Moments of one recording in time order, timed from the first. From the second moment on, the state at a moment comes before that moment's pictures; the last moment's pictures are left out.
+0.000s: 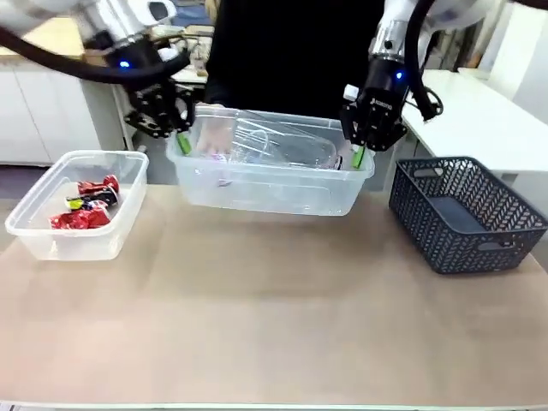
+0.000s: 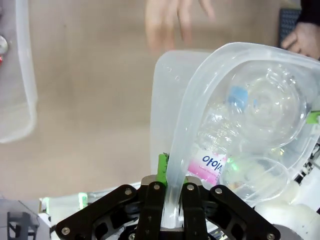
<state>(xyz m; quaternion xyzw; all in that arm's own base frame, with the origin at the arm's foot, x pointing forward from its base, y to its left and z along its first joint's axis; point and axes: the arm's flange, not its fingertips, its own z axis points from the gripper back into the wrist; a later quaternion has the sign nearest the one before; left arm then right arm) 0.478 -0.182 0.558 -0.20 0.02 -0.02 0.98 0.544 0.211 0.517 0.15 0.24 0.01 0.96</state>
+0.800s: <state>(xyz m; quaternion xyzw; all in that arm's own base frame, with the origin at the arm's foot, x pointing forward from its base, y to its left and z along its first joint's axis) 0.514 -0.189 0.527 -0.19 0.06 -0.02 0.98 0.579 0.207 0.511 0.15 0.26 -0.01 0.95</state>
